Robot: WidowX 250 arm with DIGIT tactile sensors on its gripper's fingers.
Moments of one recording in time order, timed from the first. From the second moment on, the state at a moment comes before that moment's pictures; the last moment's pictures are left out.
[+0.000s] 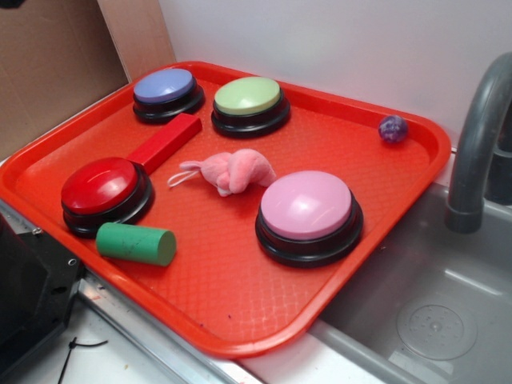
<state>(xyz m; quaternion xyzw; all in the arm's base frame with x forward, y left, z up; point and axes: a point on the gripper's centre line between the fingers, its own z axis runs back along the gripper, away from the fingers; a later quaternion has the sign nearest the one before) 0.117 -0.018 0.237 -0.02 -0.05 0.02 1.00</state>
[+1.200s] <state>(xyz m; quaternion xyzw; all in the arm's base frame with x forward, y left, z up) 0.177 -0.027 0.160 -0.05 -0.08 -0.35 0.93</state>
